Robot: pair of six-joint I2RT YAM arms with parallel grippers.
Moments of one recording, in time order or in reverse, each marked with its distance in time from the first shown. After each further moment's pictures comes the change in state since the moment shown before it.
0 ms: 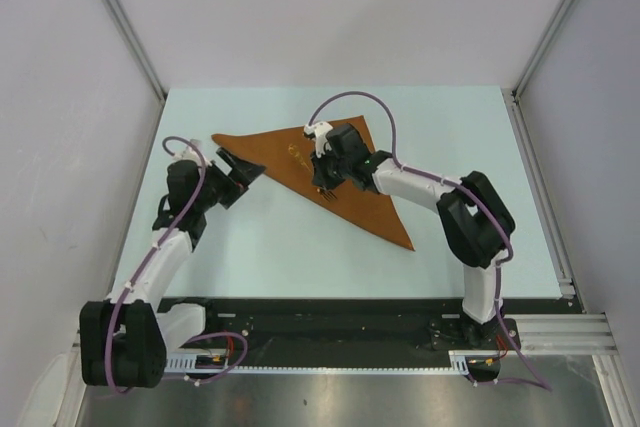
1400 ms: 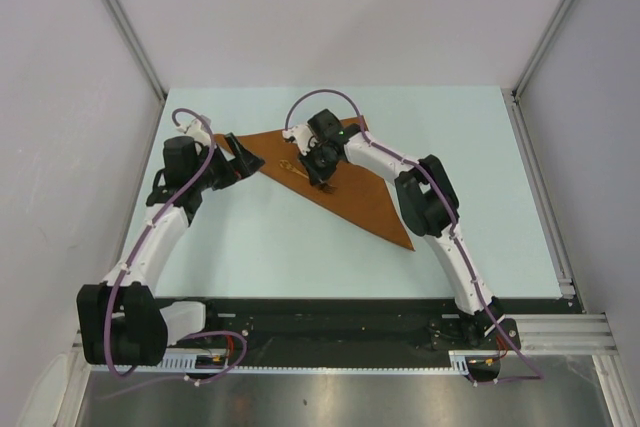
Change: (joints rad) left arm 0.031 0.109 0.254 -0.234 0.008 0.378; right arm -0.073 0.513 0.673 -0.535 -0.143 -0.367
